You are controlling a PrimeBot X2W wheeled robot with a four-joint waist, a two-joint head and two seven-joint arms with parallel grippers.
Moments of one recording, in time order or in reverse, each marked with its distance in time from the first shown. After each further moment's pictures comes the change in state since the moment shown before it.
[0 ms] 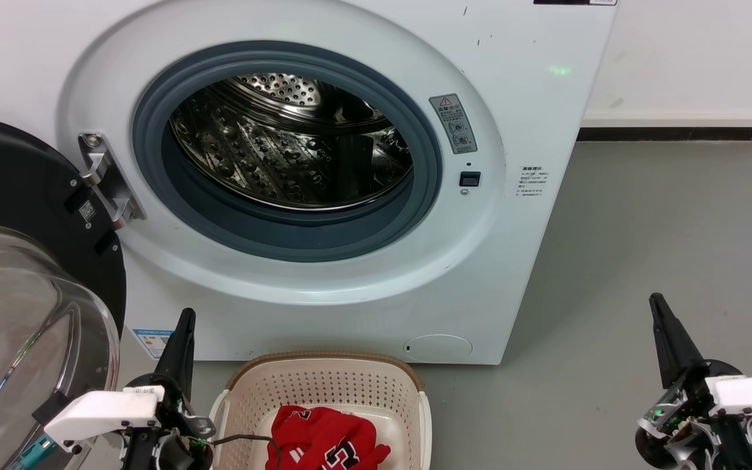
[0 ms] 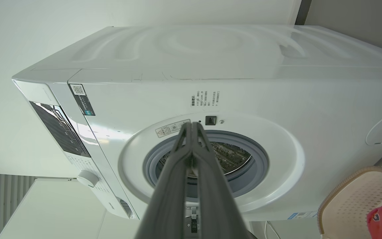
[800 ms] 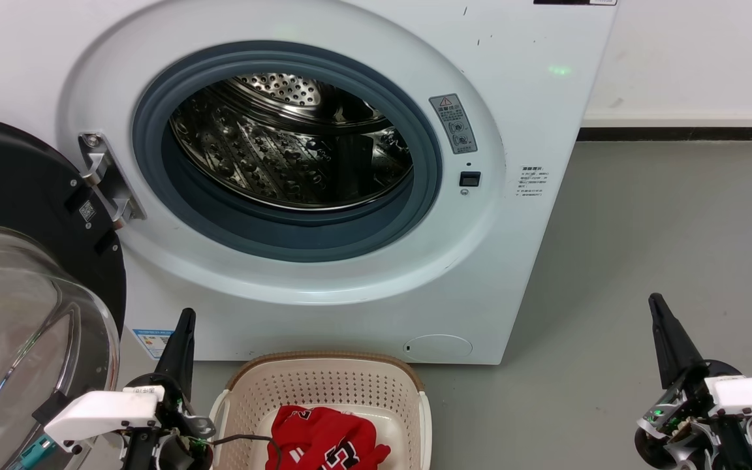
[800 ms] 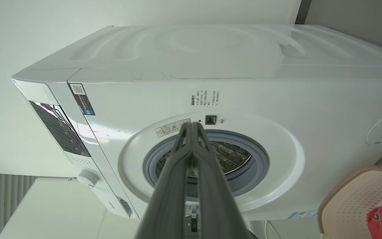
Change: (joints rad) left arm 0.000 0.000 0.000 0.000 0.000 0.000 0.000; right arm 0.000 0.006 -0.007 0.001 -0.006 0.000 0.008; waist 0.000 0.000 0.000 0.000
